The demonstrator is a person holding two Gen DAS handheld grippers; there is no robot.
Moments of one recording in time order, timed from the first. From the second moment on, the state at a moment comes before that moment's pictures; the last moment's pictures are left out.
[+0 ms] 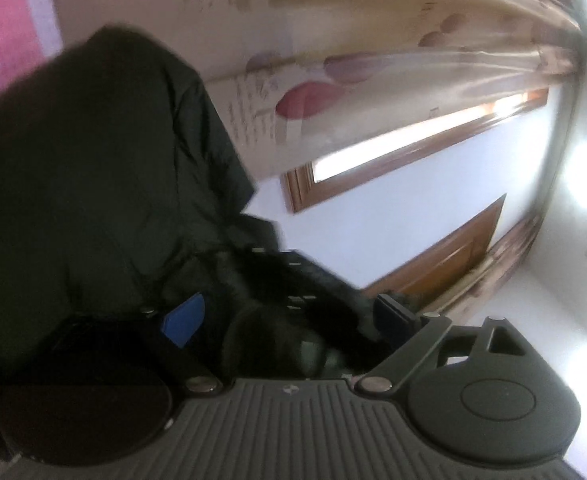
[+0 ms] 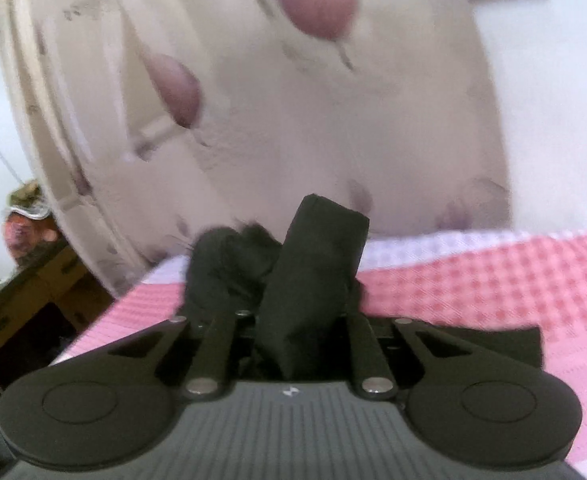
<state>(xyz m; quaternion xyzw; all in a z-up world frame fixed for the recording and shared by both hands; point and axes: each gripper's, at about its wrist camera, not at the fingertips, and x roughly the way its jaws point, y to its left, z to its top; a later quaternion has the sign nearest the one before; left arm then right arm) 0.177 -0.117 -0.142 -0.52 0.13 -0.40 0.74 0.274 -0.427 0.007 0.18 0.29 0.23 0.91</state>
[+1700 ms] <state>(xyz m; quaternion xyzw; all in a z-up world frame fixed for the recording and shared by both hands) 0.151 -0.099 -0.148 -0.41 0.10 -0.41 0.81 0.218 -0.454 -0.029 0.36 0.45 0.24 0.79</state>
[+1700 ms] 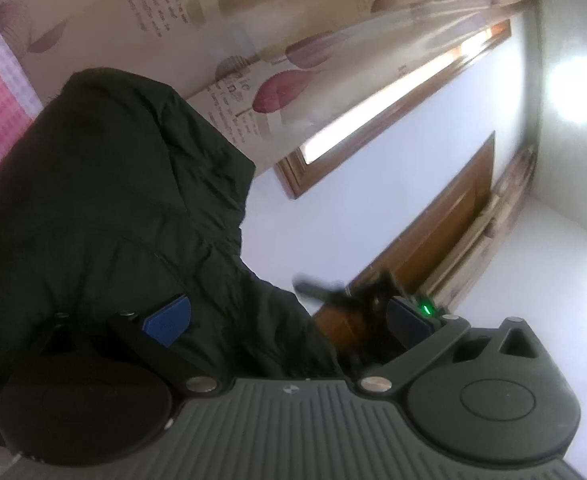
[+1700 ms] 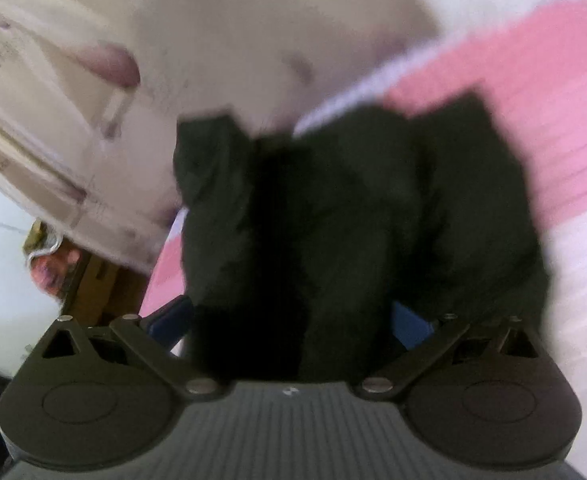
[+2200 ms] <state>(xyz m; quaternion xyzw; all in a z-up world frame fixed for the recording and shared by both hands) 0.144 -0.079 -0.144 -0.41 0.12 -0.43 0.79 0.245 -0.351 0.007 0.03 0.41 0.28 0.86</state>
